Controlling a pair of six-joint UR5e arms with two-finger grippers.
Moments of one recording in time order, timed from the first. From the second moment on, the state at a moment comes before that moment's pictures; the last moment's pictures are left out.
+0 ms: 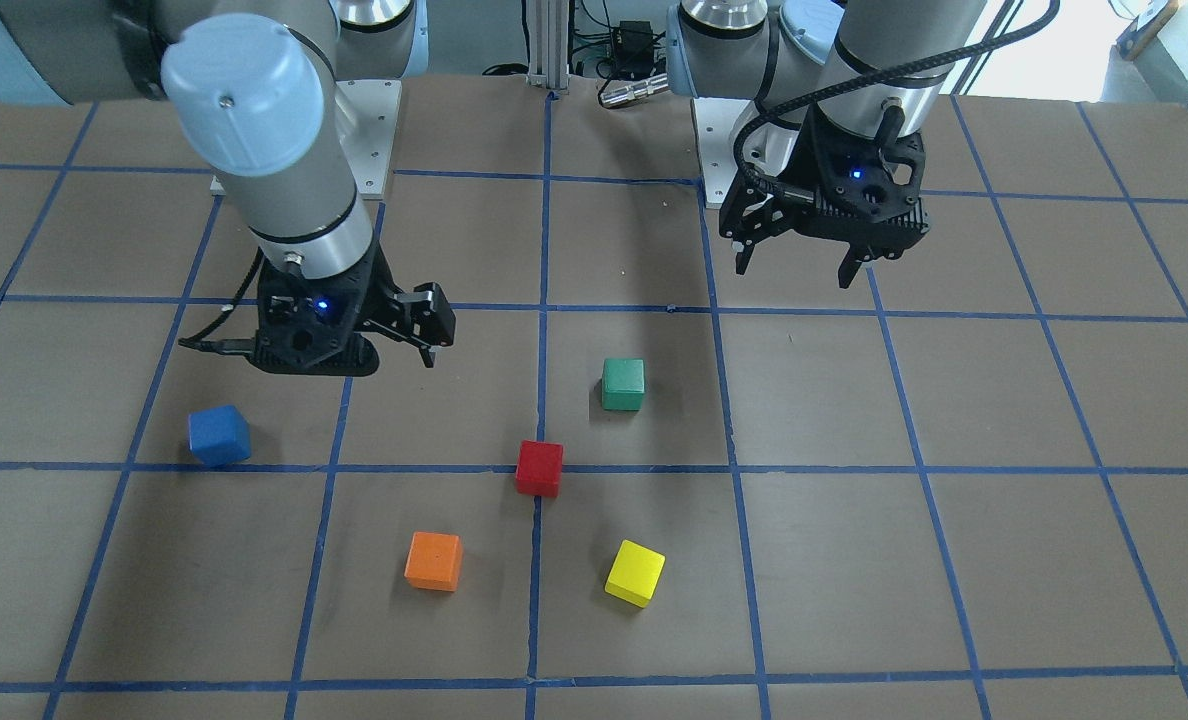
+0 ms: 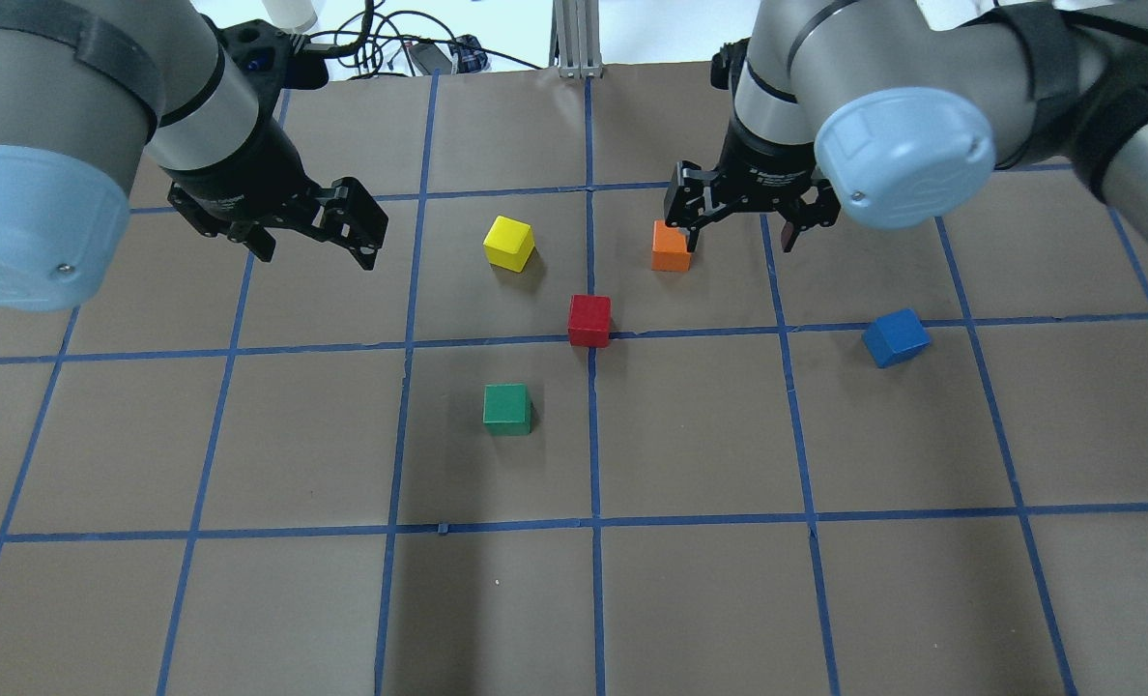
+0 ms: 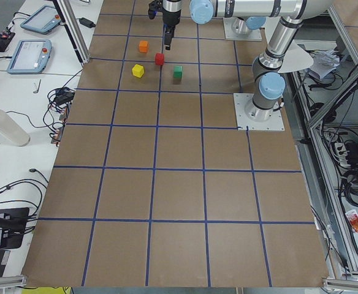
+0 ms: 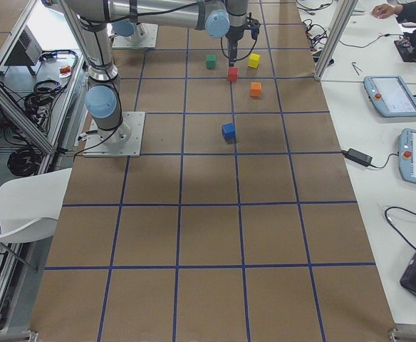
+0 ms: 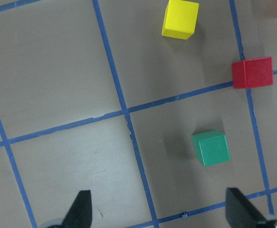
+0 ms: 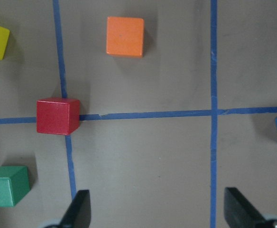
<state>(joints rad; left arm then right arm) -1.60 -1.53 -1.67 -1.44 1.58 0.09 1.74 -1.36 1.59 -1.81 -1.53 0.21</state>
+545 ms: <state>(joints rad) -1.59 -1.53 -1.68 -1.44 1.62 0.07 1.85 -1.19 1.57 -1.99 -1.52 0.35</state>
